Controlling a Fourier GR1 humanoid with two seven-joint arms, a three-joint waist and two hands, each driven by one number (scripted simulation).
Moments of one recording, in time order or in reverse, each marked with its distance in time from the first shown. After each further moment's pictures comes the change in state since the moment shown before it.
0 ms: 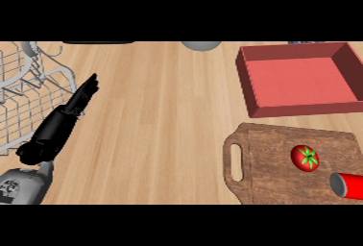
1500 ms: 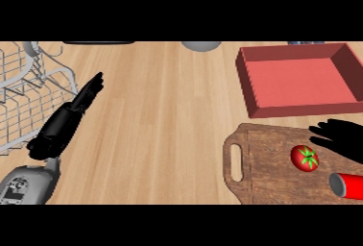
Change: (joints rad) left arm -0.016 -0.100 0.074 0.004 -0.099 -0.080 0.036; right arm 0.233 0.146 0.074 -0.434 0.524 0.048 0.267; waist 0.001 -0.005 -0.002
